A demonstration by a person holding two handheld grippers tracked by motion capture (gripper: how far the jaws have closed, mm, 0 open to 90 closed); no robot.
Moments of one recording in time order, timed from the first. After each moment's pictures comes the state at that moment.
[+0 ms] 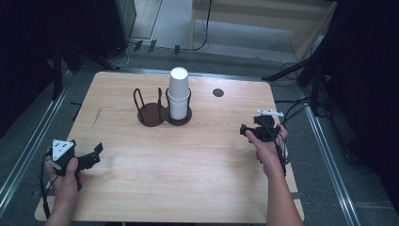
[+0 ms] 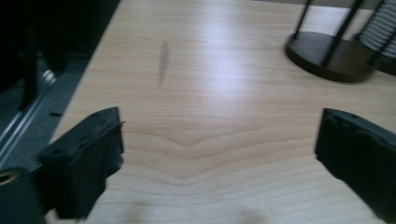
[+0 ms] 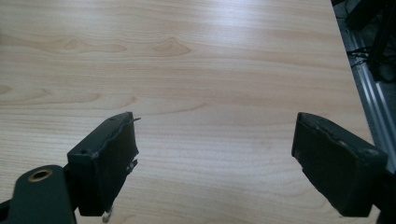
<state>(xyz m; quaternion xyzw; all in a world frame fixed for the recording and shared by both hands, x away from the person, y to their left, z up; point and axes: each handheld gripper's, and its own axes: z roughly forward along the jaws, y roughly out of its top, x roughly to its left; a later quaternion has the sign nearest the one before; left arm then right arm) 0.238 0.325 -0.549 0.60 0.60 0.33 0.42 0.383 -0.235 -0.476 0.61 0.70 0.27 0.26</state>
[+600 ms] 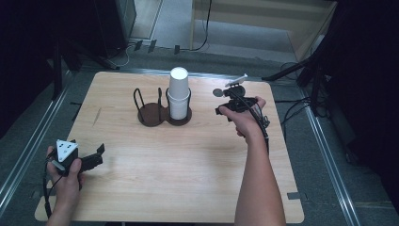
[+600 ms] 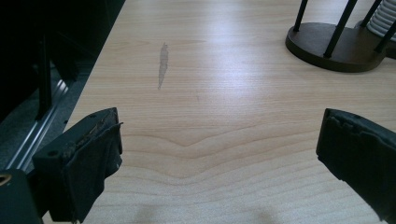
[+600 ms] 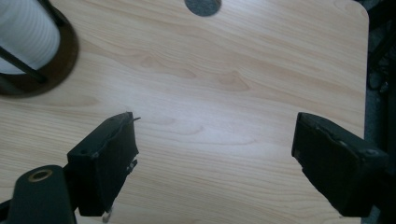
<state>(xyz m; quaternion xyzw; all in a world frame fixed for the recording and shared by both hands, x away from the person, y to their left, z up) 0.238 0.317 -0.550 0.60 0.59 0.36 0.40 0.427 -0.138 -0.404 0.56 0.78 0.15 0.23</state>
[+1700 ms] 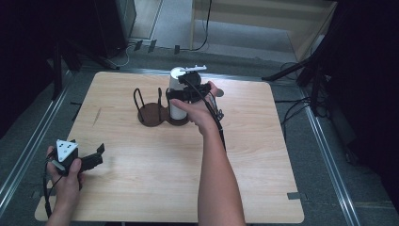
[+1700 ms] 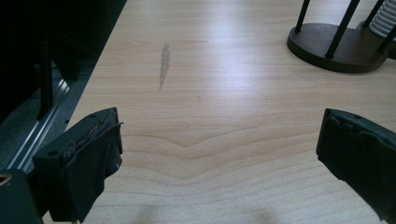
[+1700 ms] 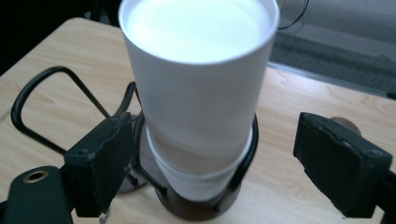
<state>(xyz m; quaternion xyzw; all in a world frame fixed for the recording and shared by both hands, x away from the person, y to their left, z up) 0.238 0.318 -0.550 0.60 0.59 0.36 0.39 0.432 -0.013 -0.392 0.49 0.76 0.37 0.22</state>
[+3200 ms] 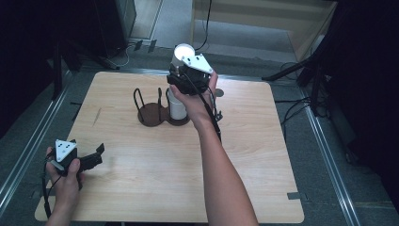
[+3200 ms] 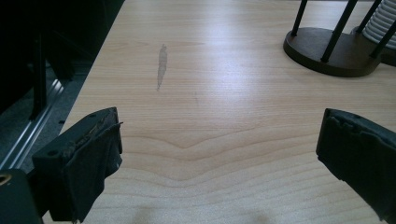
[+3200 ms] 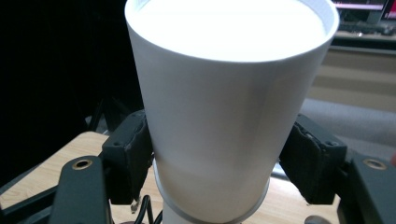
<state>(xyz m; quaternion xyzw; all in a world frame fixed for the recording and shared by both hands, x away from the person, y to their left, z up) 0.239 0.319 -0.550 0.60 0.60 0.35 0.41 0.402 -0.013 -0.344 0.44 0.65 0.52 0.35</state>
